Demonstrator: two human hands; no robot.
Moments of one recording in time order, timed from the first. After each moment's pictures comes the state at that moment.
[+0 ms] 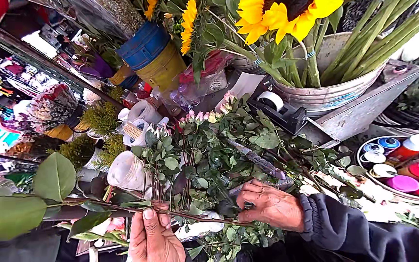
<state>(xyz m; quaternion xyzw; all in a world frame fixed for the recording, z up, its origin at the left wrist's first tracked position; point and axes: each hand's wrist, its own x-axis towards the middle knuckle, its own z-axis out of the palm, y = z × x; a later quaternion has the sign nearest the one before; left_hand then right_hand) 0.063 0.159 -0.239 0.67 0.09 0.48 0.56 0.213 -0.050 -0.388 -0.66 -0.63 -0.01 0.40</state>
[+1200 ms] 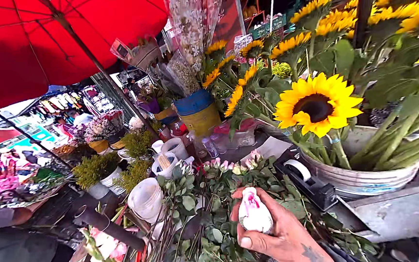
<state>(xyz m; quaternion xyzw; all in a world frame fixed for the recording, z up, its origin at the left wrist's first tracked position) 0.110 -0.014 -0.140 0.90 0.18 0.19 0.34 0.214 -0.029 -0.200 -0.53 -0.39 0.13 0.74</state>
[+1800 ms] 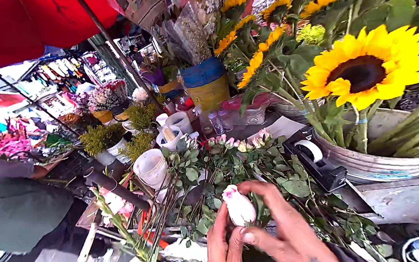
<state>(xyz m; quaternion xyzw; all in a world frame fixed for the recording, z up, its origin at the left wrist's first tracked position) 0.067 0.094 -0.252 0.75 0.10 0.35 0.56 0.194 -0.019 -0.228 -0.67 -0.46 0.01 0.59</state>
